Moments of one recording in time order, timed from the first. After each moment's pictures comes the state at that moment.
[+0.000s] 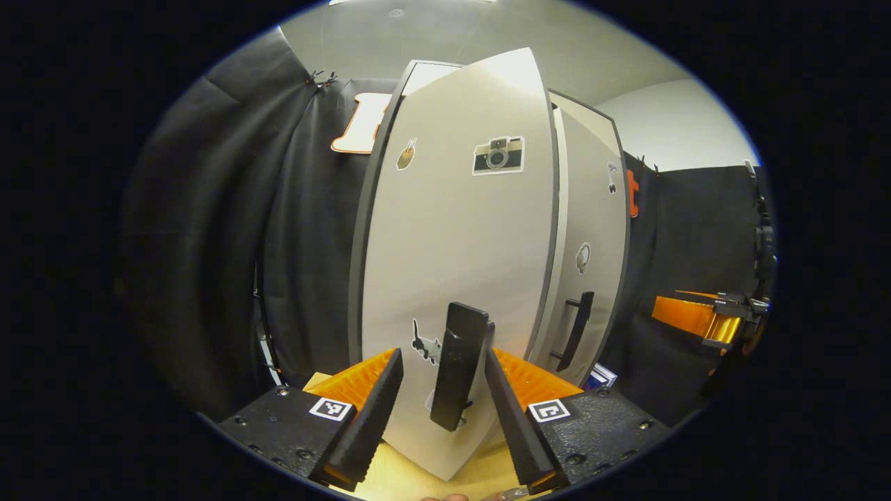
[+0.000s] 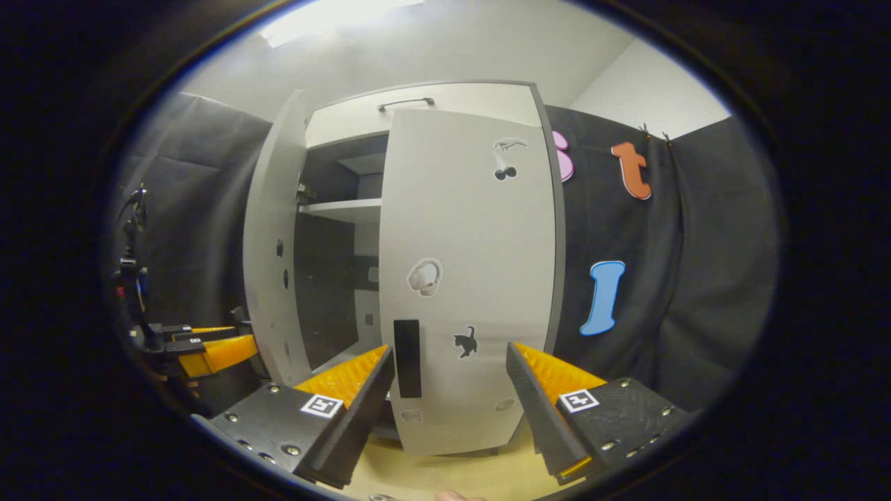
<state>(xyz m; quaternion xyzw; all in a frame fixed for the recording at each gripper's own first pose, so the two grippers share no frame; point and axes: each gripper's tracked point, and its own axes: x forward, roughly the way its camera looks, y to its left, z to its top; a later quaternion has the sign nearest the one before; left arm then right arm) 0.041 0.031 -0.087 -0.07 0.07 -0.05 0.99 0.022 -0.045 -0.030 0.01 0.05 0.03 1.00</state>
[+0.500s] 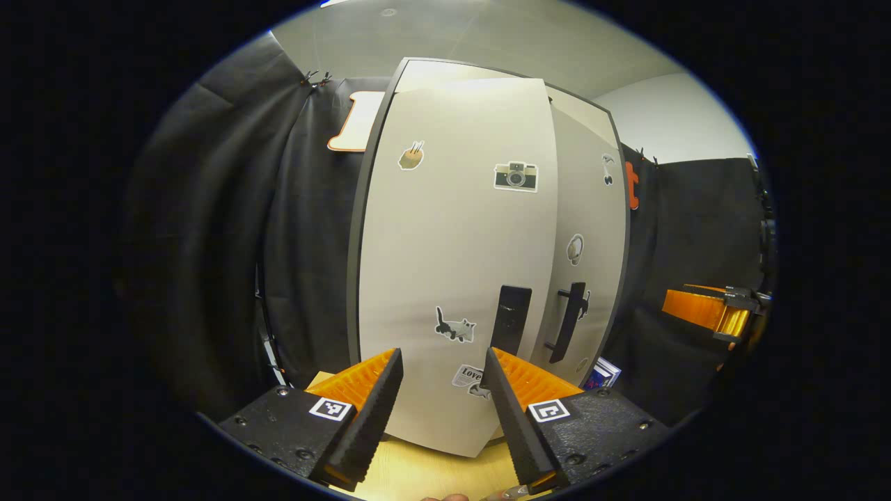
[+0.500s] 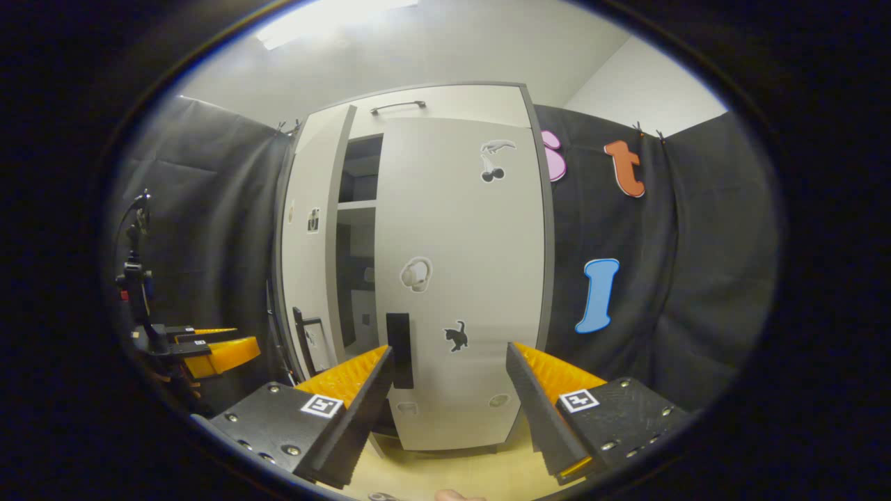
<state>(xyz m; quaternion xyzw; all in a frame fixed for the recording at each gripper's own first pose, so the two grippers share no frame) 0.036 0.027 -0.092 -0.06 0.08 -0.04 0.99 0.008 -0.053 -0.030 0.02 0.05 0.03 1.00</state>
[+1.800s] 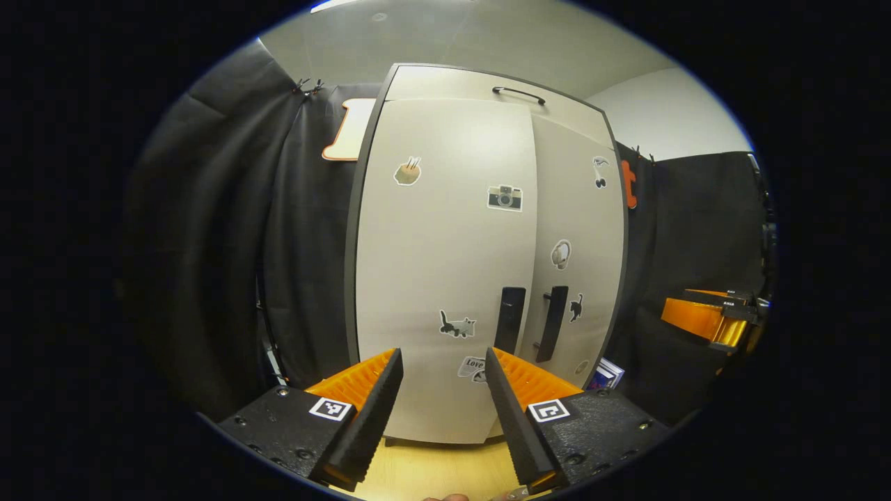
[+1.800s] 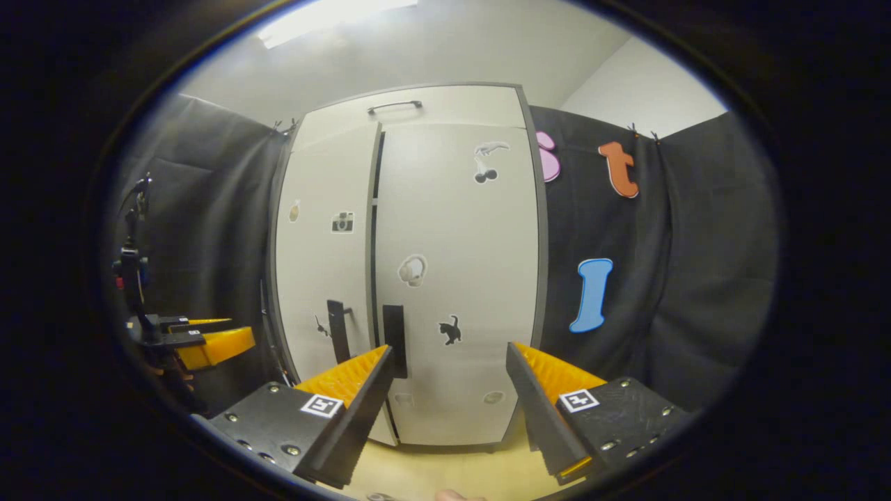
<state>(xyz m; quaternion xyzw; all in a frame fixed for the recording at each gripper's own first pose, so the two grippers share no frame) 0.044 0.027 -0.076 -0.03 0.06 -0.04 1.00 0.012 -0.059 -0.031 0.02 0.05 0.02 1.00</state>
